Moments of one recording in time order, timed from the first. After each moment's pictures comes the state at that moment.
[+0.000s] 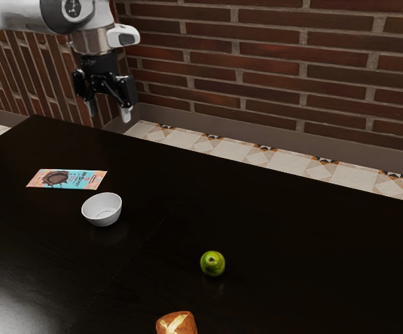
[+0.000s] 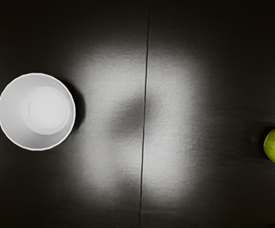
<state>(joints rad) -0.01 0.12 0.02 -1.45 0.01 1.50 -0.03</state>
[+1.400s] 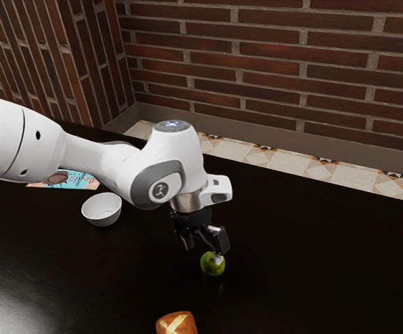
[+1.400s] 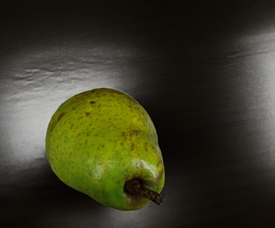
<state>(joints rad) -0.01 0.21 -0.36 -2.12 -0.05 2.33 -0.13</state>
